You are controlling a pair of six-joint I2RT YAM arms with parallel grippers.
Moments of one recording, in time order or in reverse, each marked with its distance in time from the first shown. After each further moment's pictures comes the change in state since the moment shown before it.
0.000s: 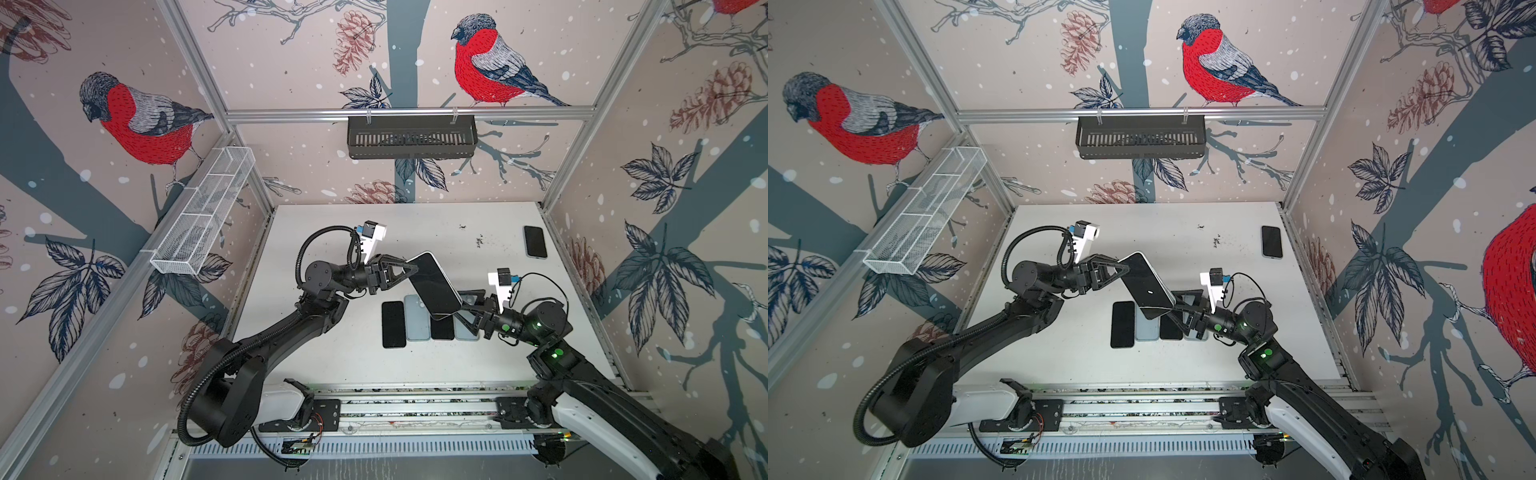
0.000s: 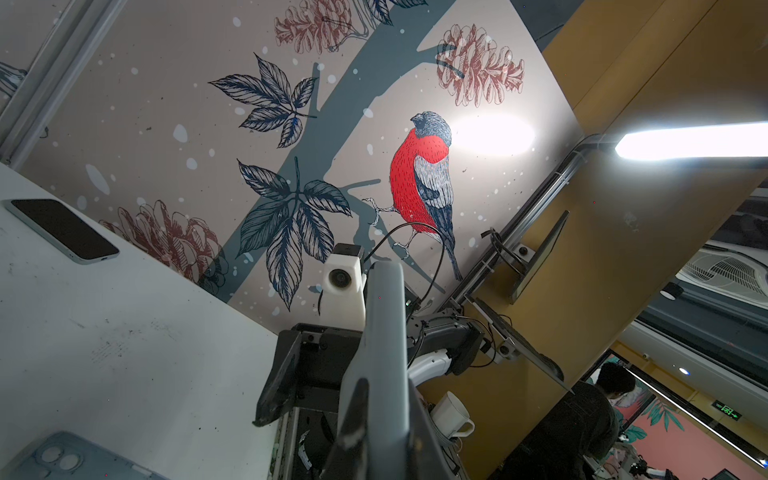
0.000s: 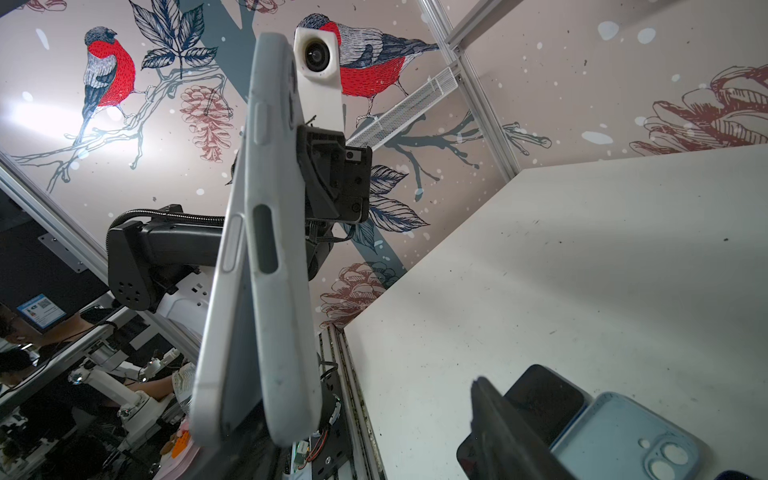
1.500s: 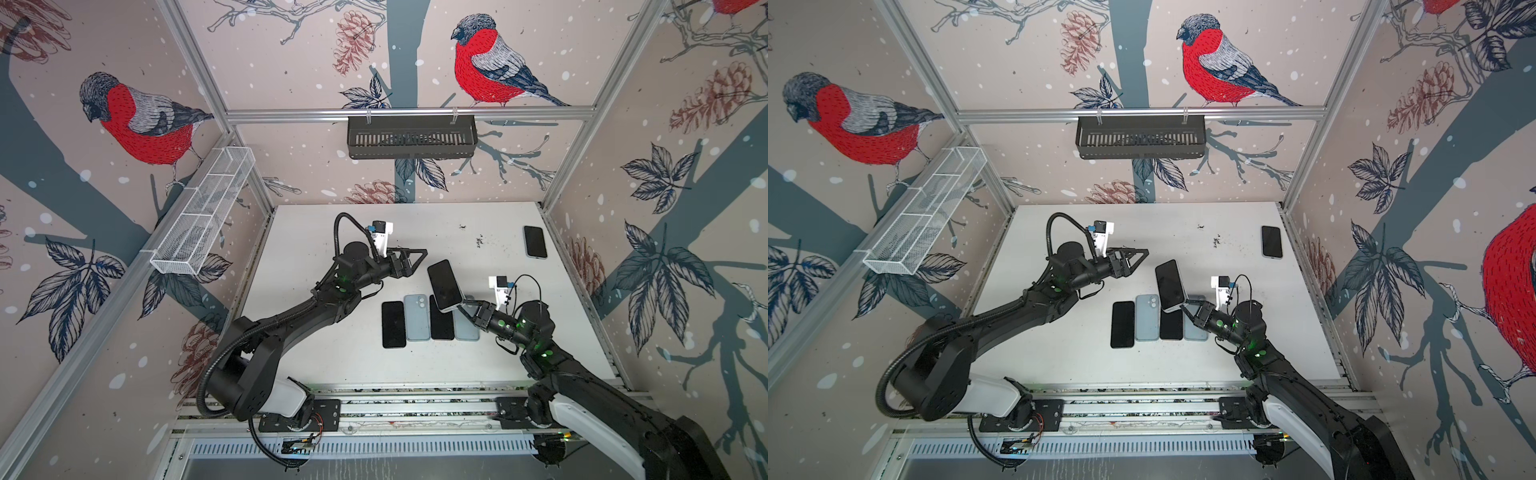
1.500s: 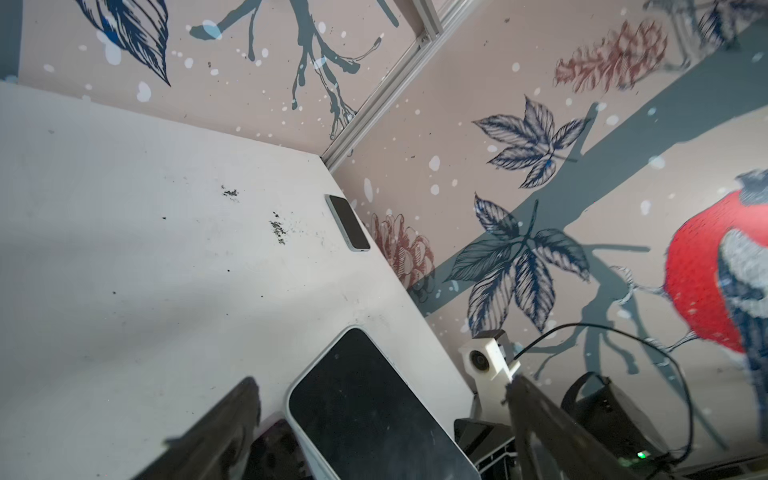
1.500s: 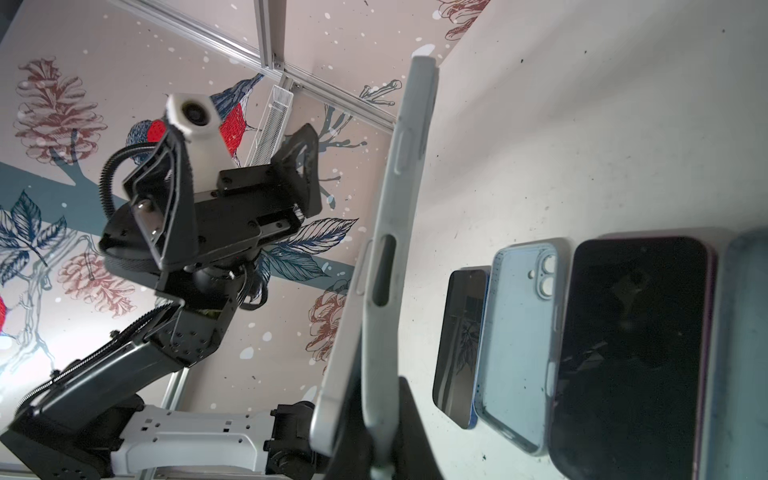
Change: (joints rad) left arm -0.107 0.115 0.144 -0.708 -0.602 0.559; right arm -0.130 0.135 -0.164 0.043 0.098 0.423
